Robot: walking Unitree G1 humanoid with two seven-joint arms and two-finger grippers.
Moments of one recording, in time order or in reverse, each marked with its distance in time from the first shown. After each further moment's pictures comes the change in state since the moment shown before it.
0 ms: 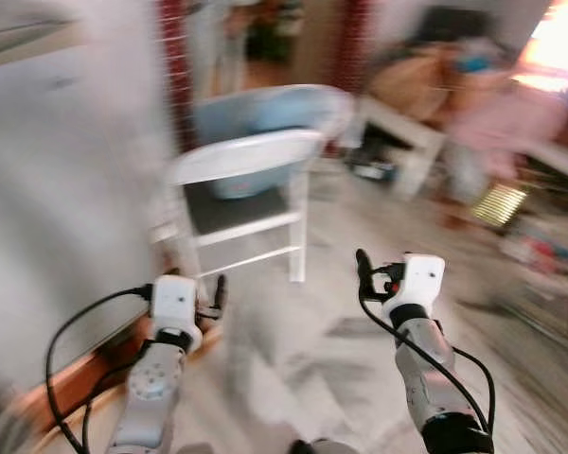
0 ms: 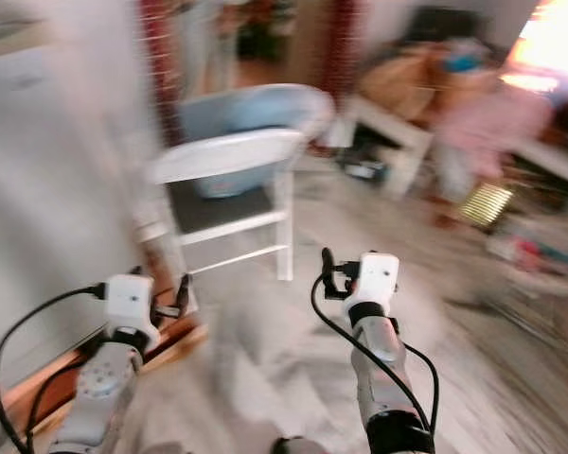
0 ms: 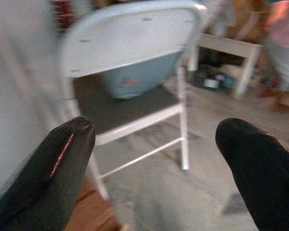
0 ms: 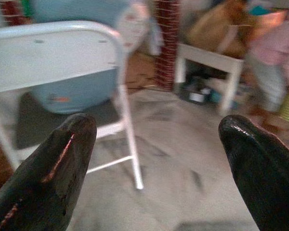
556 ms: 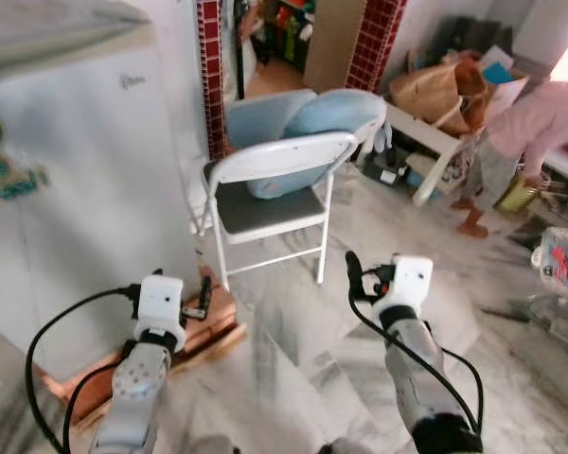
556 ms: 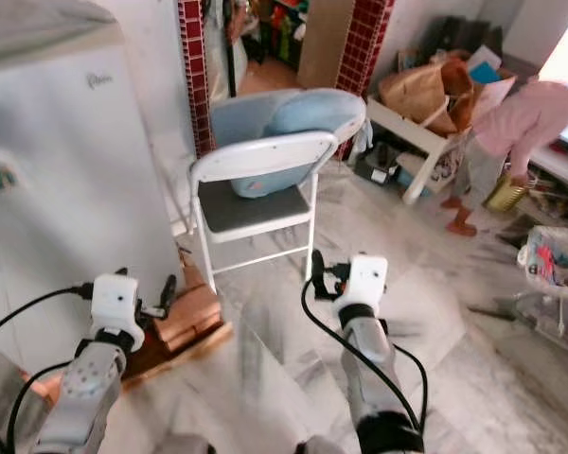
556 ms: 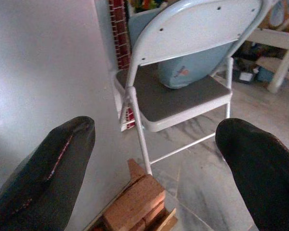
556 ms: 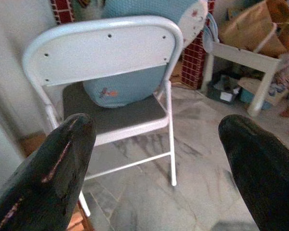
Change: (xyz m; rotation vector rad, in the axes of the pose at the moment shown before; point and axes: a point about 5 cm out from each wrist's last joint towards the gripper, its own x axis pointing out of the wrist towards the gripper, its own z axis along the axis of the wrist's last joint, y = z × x) left arm -0.002 0.011 0.001 0.043 0.011 0.016; right arm 0.001 0.008 -0.001 0.002 0.004 0.020
